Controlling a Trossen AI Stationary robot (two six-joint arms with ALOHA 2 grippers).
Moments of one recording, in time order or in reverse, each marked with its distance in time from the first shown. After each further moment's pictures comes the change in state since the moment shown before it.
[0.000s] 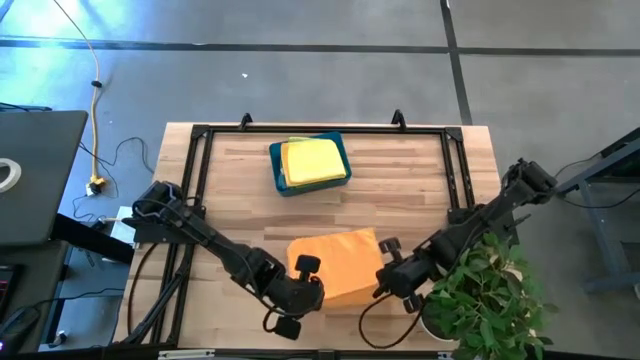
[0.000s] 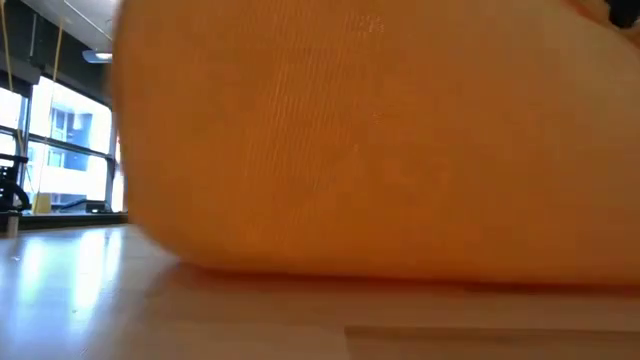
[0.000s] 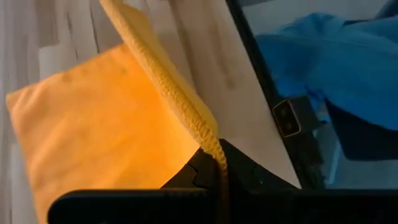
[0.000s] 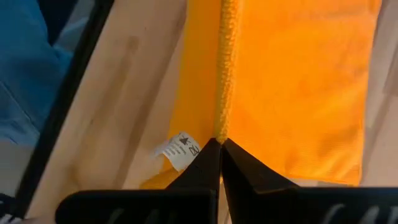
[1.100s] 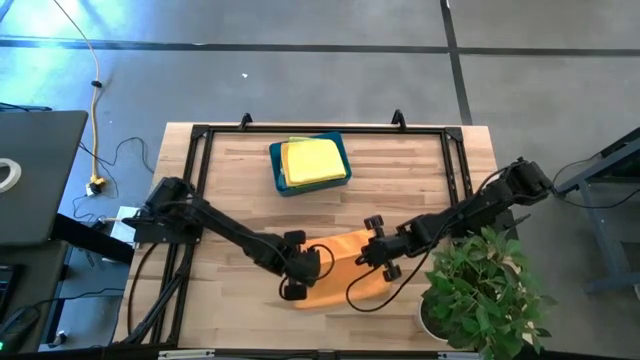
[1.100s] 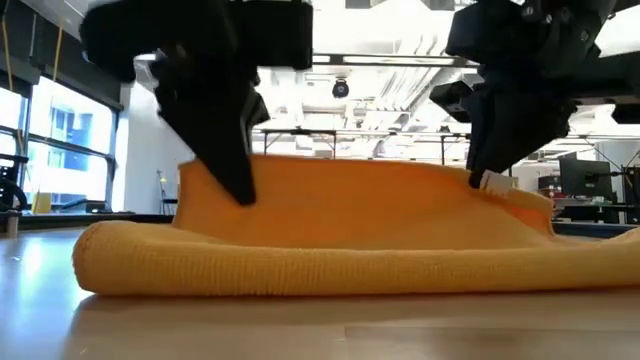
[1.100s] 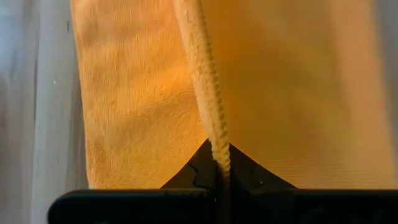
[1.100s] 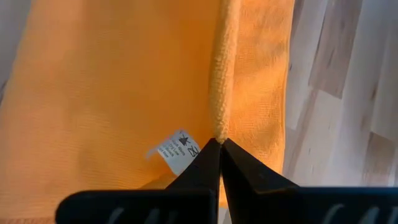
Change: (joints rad) left arm 0.163 0.043 -0.331 0.056 -0.040 -0.179; right arm -0.239 0.027 -0.342 0.438 0.128 -0.324
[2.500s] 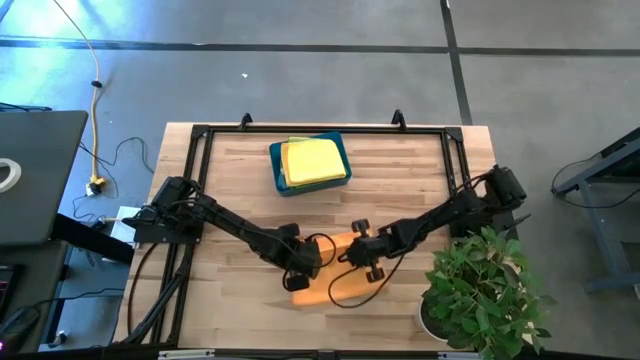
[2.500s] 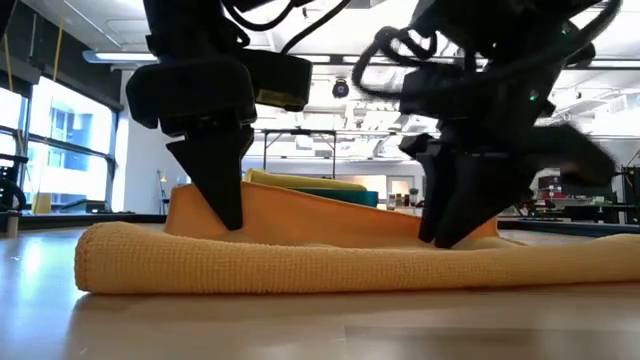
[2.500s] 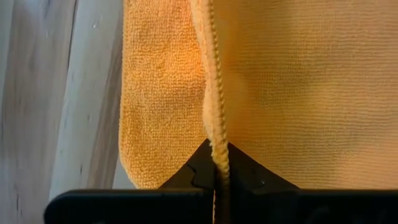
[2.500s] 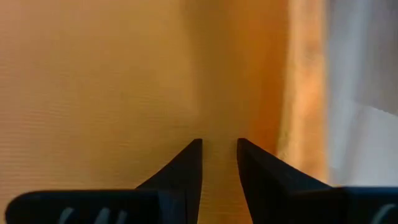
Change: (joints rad) left arm 0.050 0.036 0.000 -0.090 -0.015 -0.130; right arm -0.059 0.224 0.034 0.189 -0.073 0.026
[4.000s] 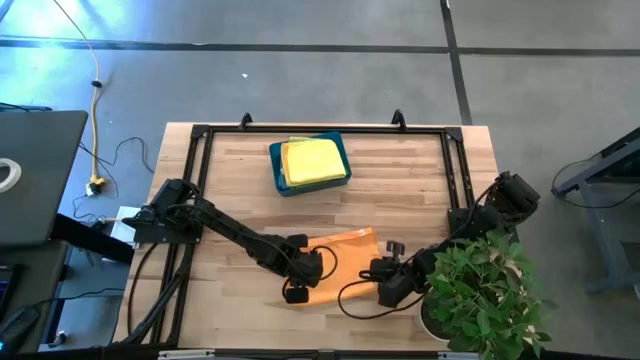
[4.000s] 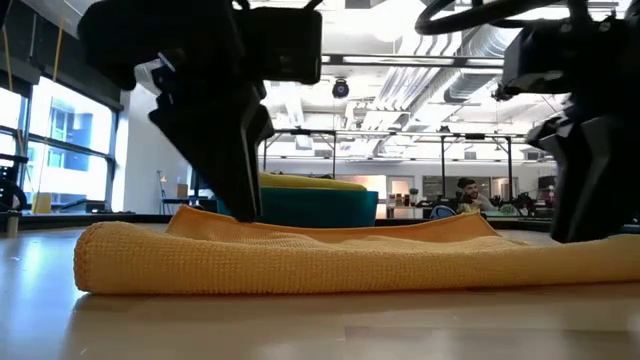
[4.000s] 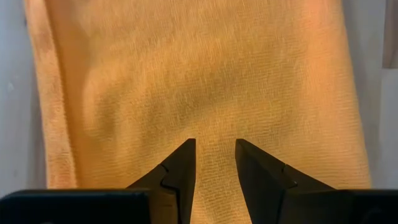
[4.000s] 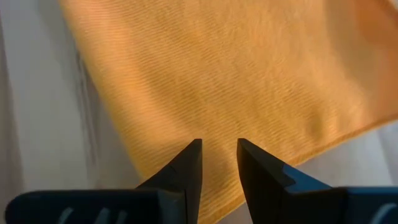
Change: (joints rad) left arm -0.040 0.001 0.010 0.130 0.082 0.123; right arm 0.319 -0.054 0.002 -0.234 0.186 0.834
